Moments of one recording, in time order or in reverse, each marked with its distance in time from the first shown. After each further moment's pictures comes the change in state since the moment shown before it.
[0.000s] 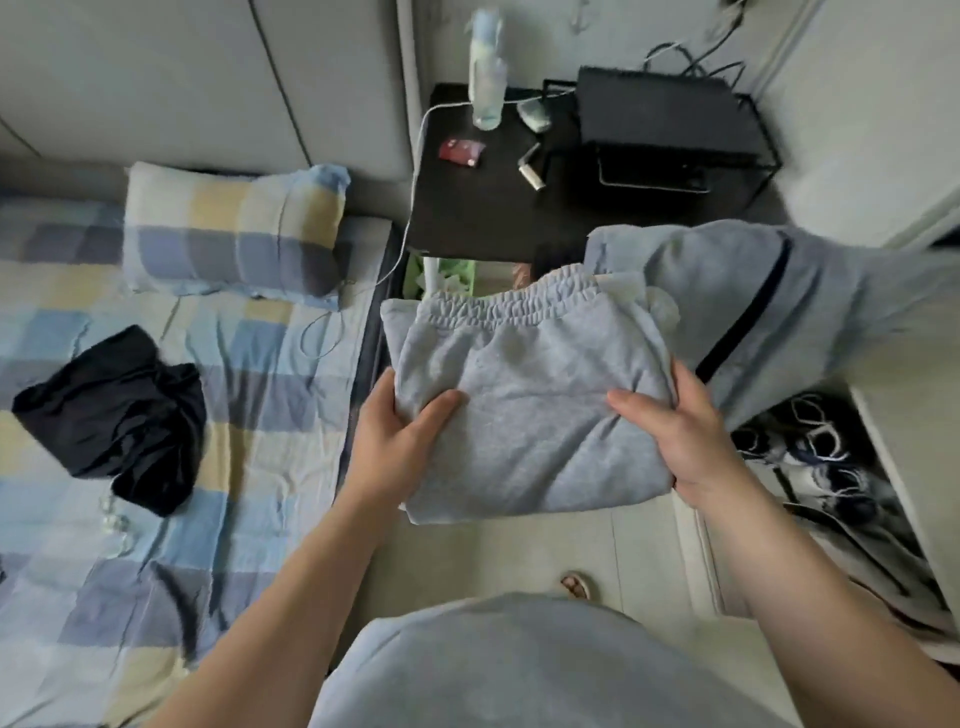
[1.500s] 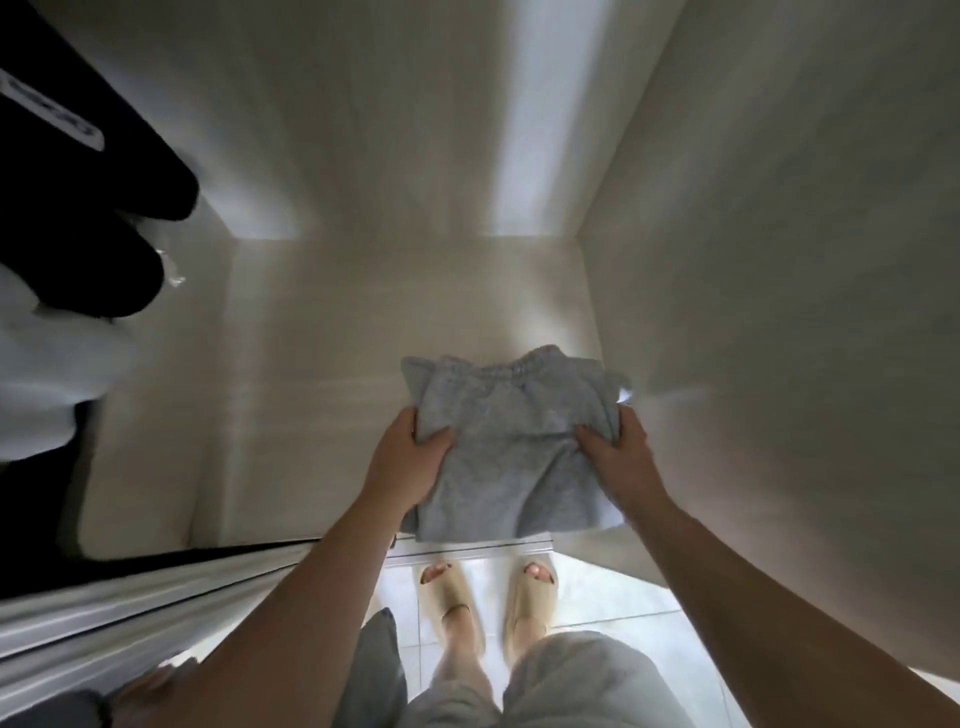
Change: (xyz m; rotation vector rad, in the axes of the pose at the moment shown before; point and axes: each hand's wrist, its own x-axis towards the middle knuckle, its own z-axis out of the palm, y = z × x) left_hand 0.039 0.020 0.920 0.752 -1.686 0.157; right_hand -0.015 0.125 -0.590 0.237 1.799 0.551
